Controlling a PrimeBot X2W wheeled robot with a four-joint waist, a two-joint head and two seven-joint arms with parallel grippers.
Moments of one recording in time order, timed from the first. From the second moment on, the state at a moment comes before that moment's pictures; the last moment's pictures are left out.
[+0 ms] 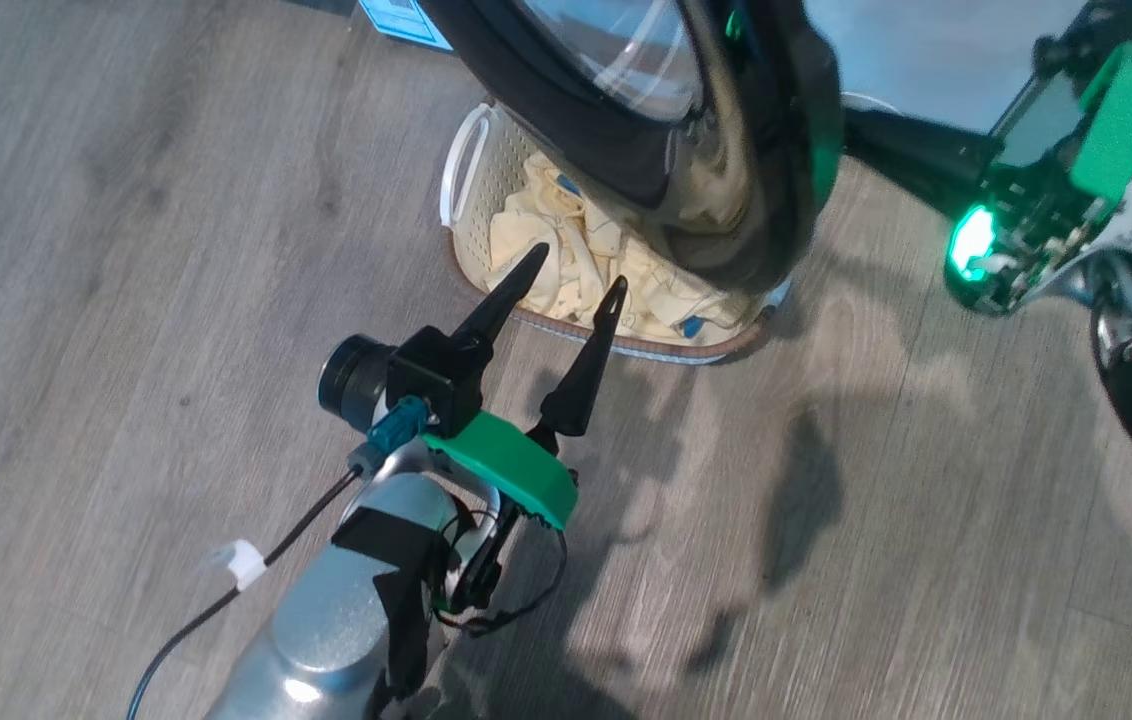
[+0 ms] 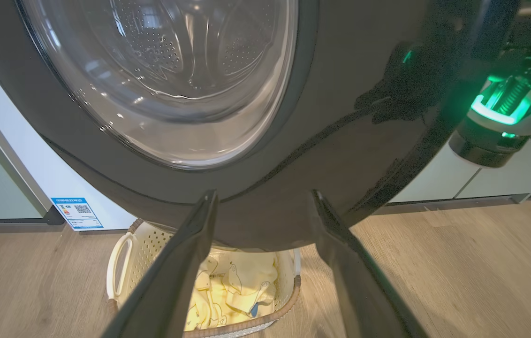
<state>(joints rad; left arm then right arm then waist) -0.45 0.03 -0.39 0.24 -0.23 -0.03 -0.26 -0.91 -0.16 0.34 0.50 1.74 0.13 0.86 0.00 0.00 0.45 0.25</state>
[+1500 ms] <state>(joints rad) -0.41 0.04 -0.32 0.27 -0.19 -0.04 -0.26 -0.69 -0.31 0.26 0.24 1.42 0.13 0.03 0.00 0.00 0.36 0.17</state>
